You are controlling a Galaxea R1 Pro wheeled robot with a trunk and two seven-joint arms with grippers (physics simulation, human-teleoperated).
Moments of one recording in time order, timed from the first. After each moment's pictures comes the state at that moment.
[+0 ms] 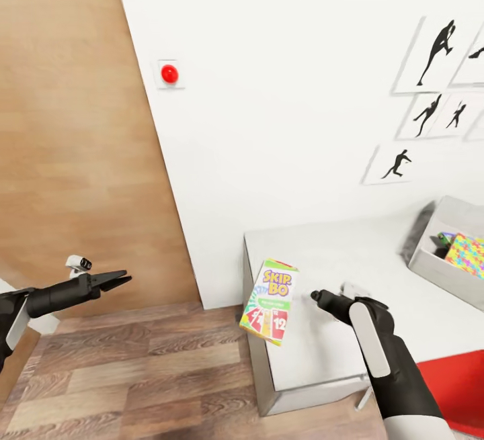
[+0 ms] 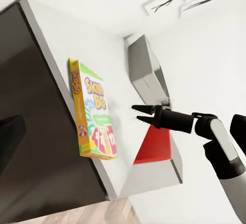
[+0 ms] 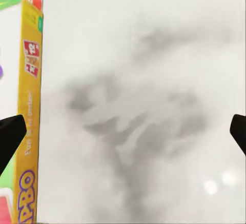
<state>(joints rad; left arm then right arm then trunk) -0.69 0.45 0.26 -0.79 0.20 0.80 -1.56 -0.46 0.02 -0.08 -1.36 -0.59 0.84 -0.46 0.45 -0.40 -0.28</state>
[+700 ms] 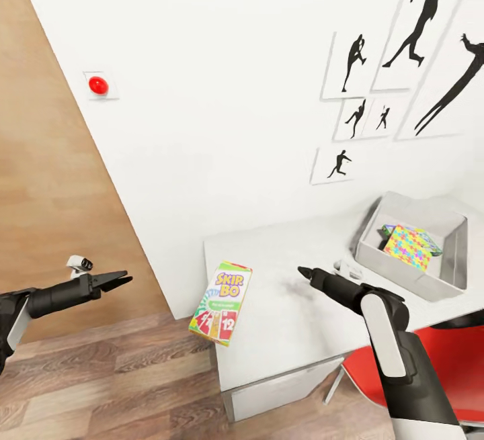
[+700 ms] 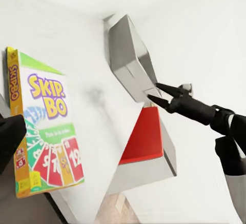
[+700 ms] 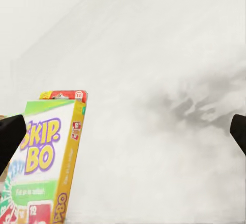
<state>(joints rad) -0.69 0.45 0.26 -0.79 0.19 0.80 -1.56 -0.46 0.01 -0.10 -1.54 -0.63 0.89 -0.17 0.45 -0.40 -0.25</state>
